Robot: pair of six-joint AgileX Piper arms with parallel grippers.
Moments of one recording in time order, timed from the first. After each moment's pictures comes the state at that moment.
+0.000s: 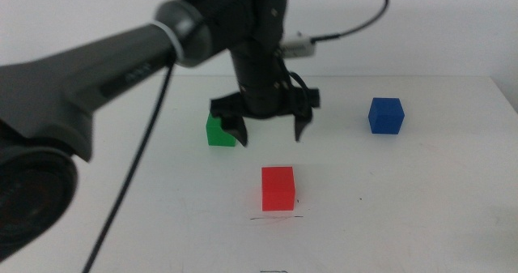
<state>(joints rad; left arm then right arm) -0.61 2.07 -1.93 -0.07 1.23 -0.57 -0.05 -0.01 0.03 -0.07 0.13 0.10</state>
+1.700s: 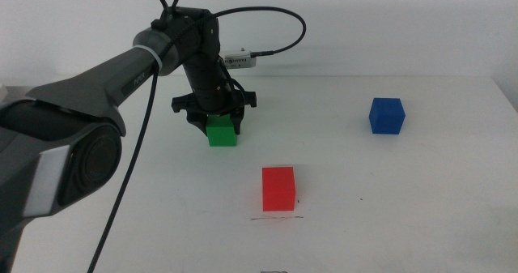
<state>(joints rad) -0.34 2.43 -2.21 -0.12 1.20 -0.26 -0.05 -0.01 0.03 -0.07 0.13 0.10</state>
